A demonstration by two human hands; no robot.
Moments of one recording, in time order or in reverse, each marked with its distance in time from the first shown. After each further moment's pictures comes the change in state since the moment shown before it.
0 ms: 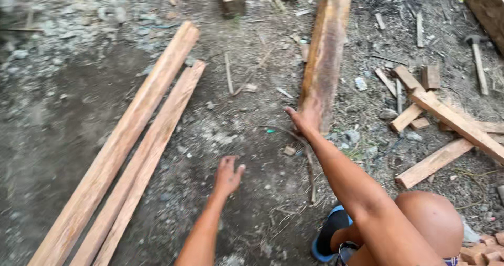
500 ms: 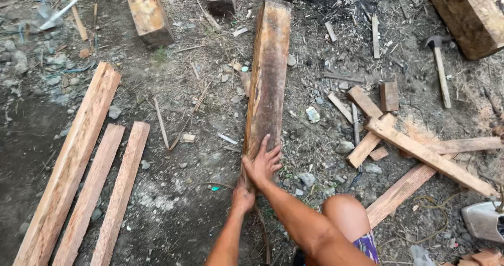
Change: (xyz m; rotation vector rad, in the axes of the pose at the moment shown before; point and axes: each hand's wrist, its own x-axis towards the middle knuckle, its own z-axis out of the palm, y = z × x) left_hand 0.189 0.159 0.242 0.007 -0.417 -0.386; right_hand 0.104 0.084 0.047 0.013 -0.266 0.412
